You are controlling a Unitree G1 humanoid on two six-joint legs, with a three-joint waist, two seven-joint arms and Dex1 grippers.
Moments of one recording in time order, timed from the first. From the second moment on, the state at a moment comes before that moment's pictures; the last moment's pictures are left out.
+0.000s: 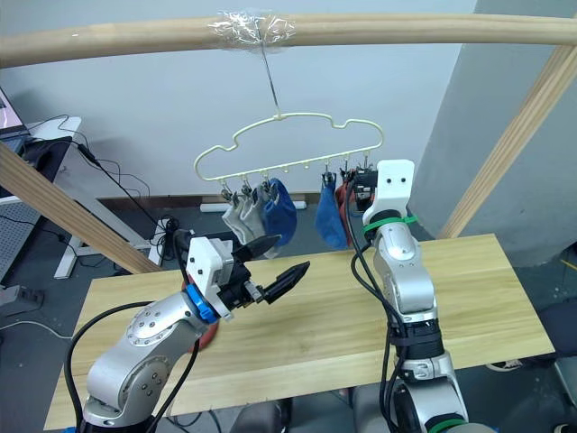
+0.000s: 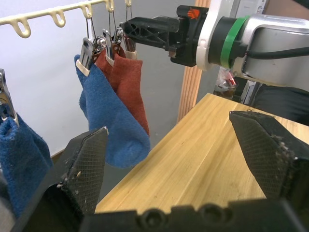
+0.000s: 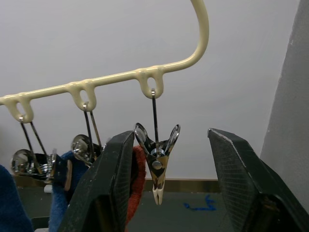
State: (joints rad) left arm -0.05 0.37 -0.04 -0.59 -0.50 0.53 -0.53; right arm -0.54 0.00 0.00 -0.05 0.06 0.34 -0.05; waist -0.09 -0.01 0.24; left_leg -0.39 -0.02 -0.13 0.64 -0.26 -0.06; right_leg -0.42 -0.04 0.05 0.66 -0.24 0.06
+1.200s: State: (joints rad) left arm -0.03 0.38 -0.08 -0.58 -0.43 0.52 -0.49; right arm -0.60 -0.05 -0.01 0.02 0.07 0.32 0.03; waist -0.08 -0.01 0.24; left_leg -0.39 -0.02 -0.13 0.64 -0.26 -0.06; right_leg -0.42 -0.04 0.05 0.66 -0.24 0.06
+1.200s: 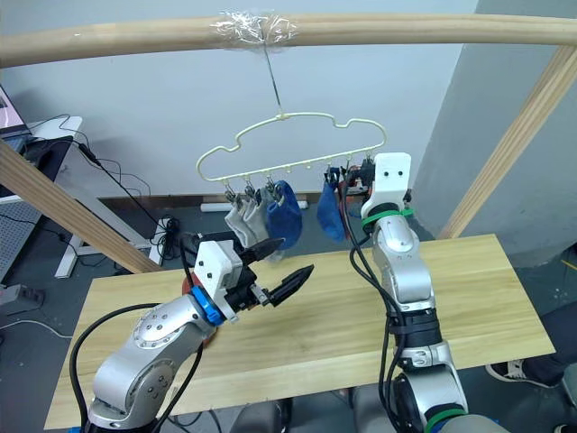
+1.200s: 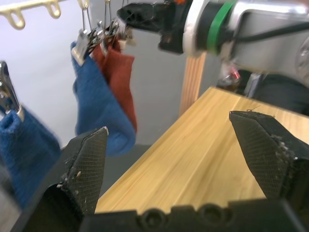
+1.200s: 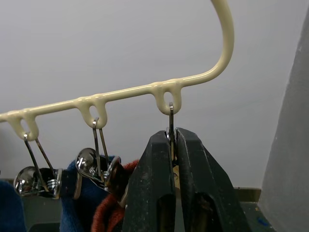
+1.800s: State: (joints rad) left arm -0.18 0.50 0.02 0.29 -0.10 0.26 -0.38; right arm -0.76 -0.34 -0.19 -0.20 0.48 1.15 0.29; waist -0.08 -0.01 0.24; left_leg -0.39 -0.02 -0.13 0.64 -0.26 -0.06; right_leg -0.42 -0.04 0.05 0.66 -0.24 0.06
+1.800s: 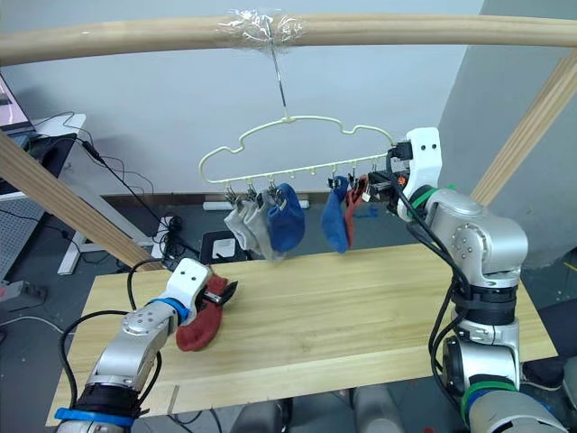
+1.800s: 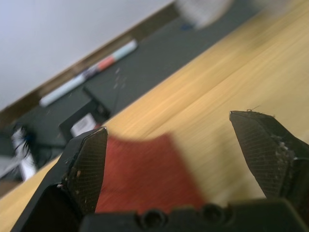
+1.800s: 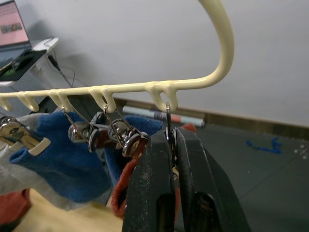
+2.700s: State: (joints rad) left arm -0.15 0.45 0.08 0.34 -0.13 0.30 -0.52; right arm -0.76 -0.30 -0.22 -0.22 0.49 1.19 0.22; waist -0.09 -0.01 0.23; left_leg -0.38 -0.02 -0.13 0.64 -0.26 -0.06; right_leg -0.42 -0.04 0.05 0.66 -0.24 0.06
